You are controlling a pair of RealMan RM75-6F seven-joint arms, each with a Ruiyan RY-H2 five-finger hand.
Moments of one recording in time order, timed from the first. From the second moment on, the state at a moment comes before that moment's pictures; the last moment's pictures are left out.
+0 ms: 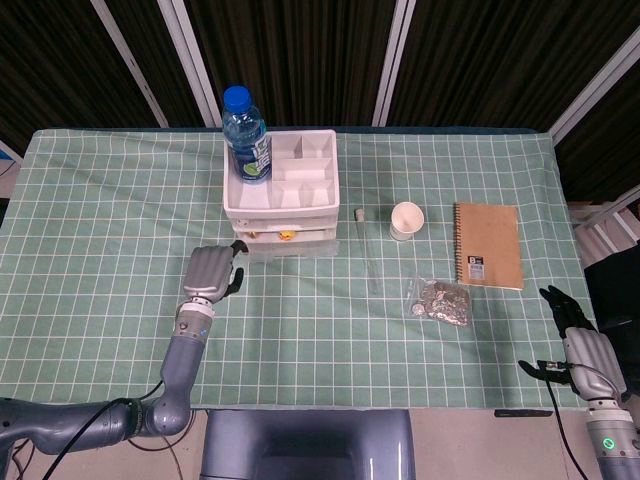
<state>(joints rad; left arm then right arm) -0.78 -1.71 -0.30 -1.59 0.74 1.22 0.70 0.10 -1.09 0.07 -1.70 -1.39 1.34 0.15</state>
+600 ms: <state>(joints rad) -0.76 -1.66 -0.25 -1.68 0.74 1.24 0.71 0.10 -1.09 0.07 -1.70 -1.39 1.34 0.15</state>
